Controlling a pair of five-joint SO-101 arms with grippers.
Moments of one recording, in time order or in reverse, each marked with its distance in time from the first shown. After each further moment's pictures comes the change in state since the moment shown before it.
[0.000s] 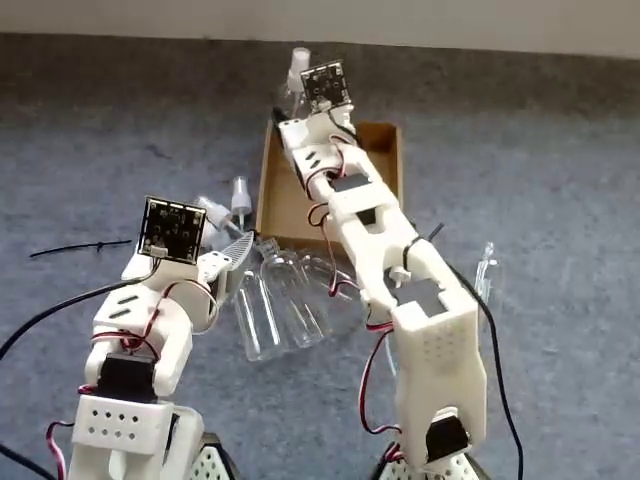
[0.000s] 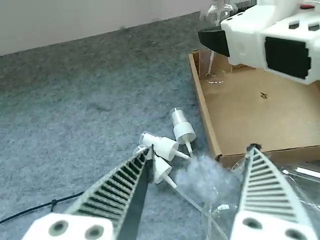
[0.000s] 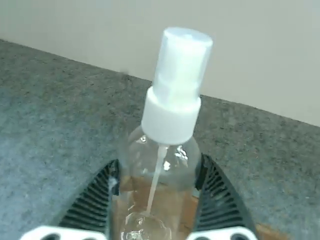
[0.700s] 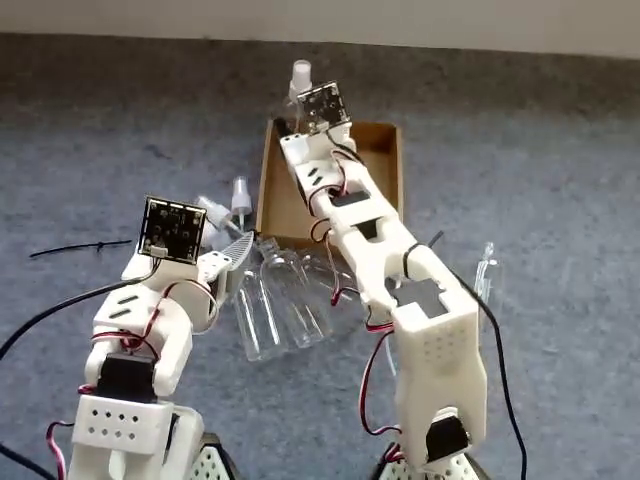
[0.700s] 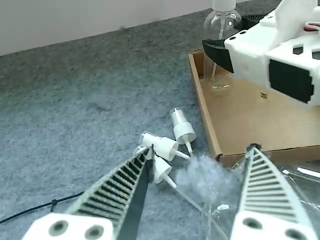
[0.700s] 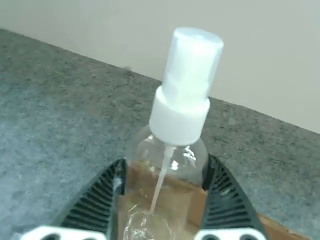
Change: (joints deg) left arm 0.0 0.0 0.0 0.0 0.0; right arm 0.0 -0.1 8.4 -8.9 5.5
